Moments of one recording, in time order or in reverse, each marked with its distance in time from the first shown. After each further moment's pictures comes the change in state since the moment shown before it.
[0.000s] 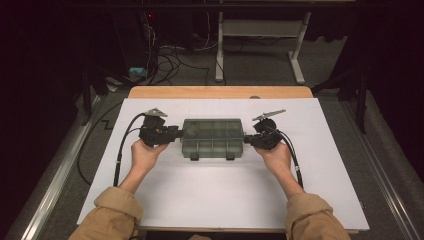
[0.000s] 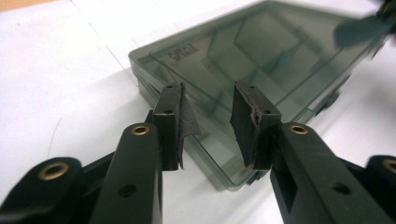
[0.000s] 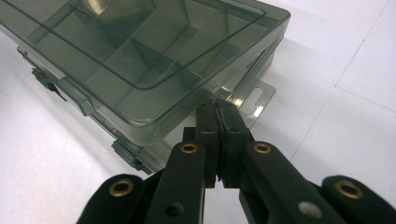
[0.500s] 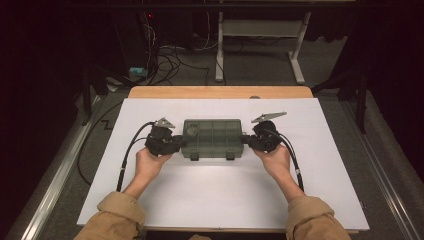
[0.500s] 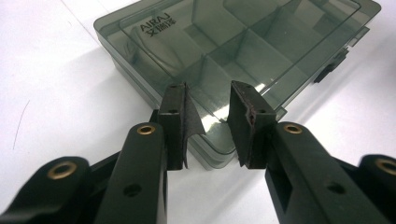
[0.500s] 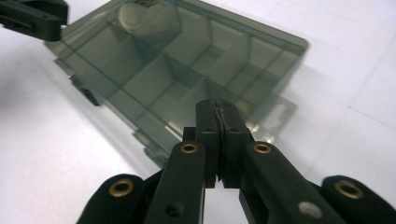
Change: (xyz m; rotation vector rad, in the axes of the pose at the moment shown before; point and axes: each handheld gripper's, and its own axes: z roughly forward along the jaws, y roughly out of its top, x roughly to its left) left arm -0.013 -0.017 0.013 0.043 0.001 0.031; right arm 0.016 -0.002 -0.010 -0.073 0.035 -0.061
